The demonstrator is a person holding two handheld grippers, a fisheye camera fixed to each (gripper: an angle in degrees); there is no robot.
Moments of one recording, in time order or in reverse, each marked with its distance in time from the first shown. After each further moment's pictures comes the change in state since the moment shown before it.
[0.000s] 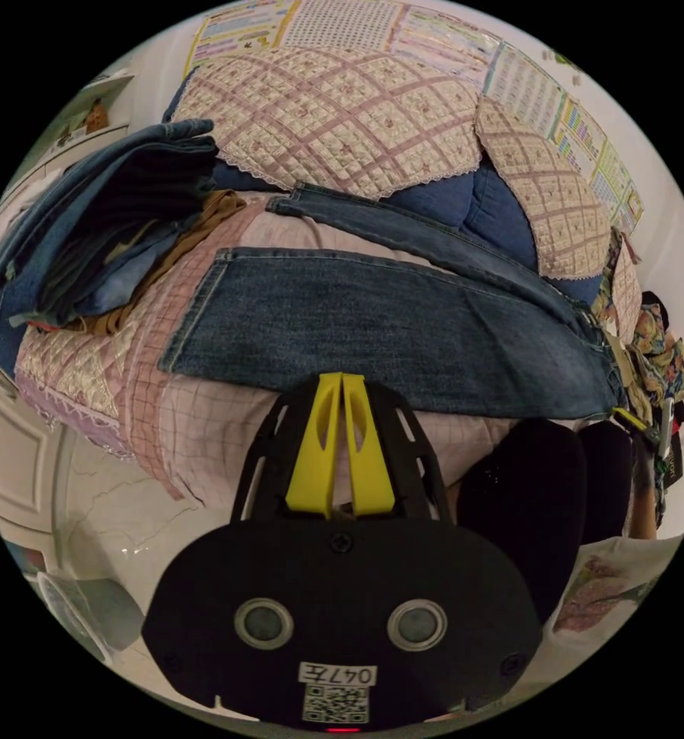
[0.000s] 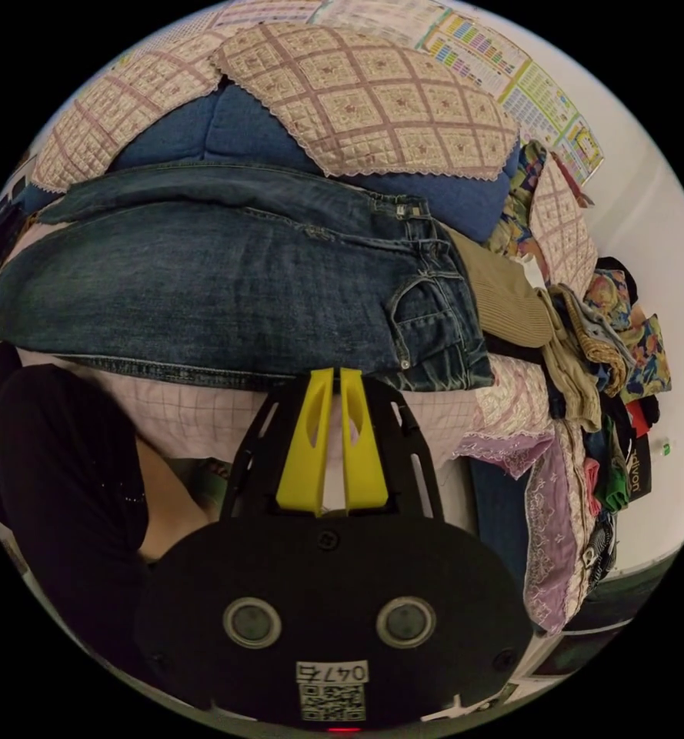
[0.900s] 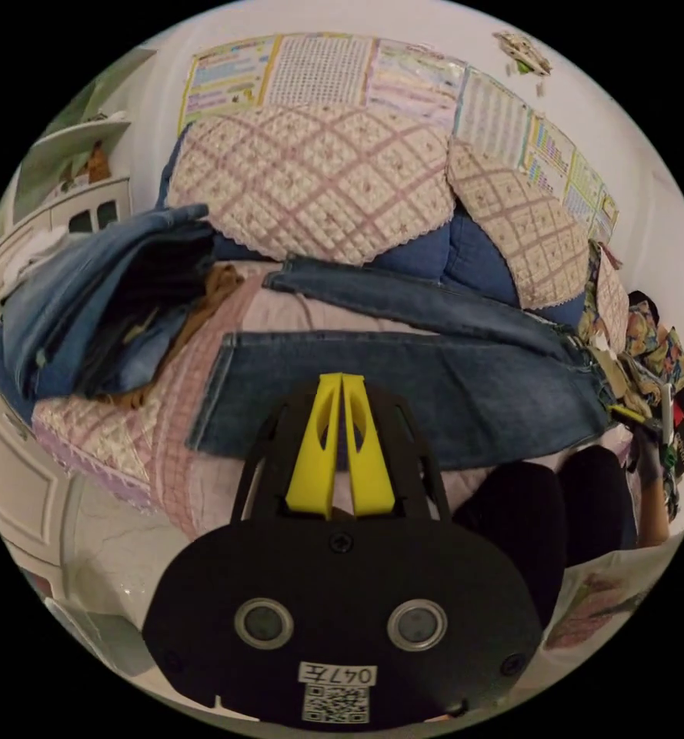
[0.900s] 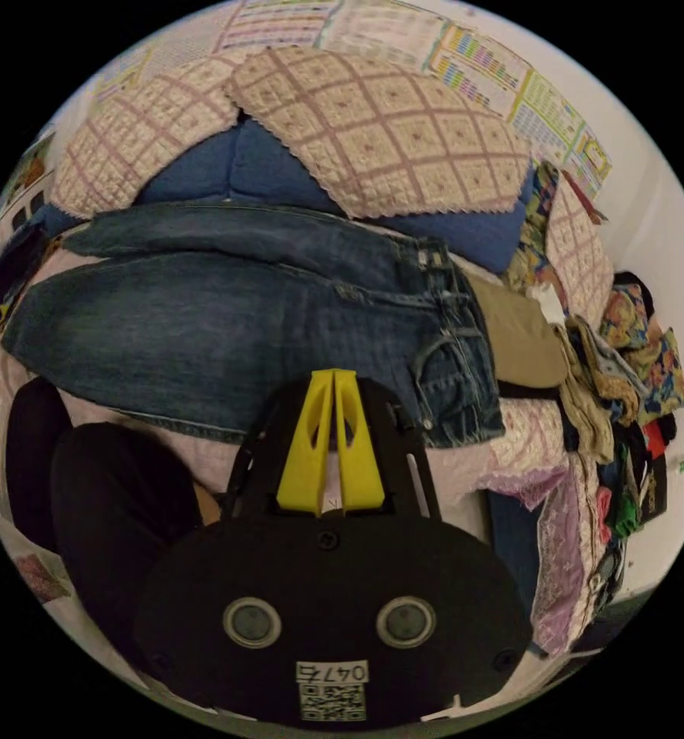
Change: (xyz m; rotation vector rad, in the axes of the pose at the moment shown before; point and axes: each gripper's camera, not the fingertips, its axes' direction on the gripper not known) left arm 0.087 -0.013 0.005 0.163 -0.015 0.066; right arm -0.019 -0.059 -0.012 0.088 -0.100 -0.016
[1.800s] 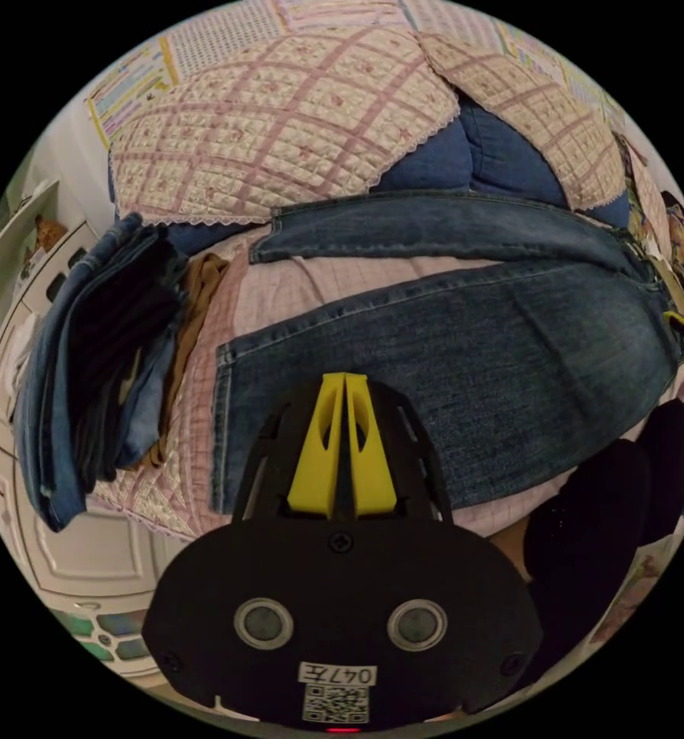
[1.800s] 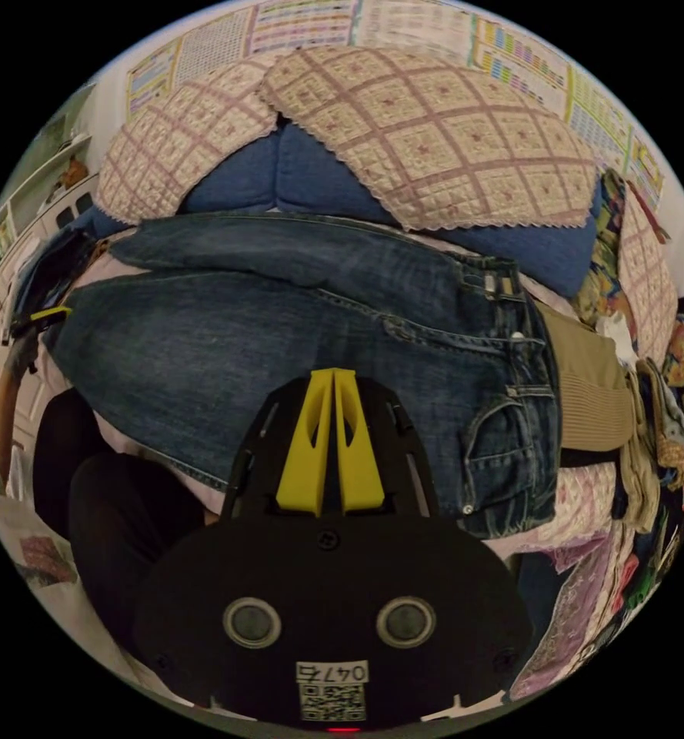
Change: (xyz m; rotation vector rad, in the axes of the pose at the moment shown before) left arm 0.041 0.075 0.181 -0.272 -0.205 0.194; right arm 0.000 -0.068 0.040 0.022 -0.242 -0.087
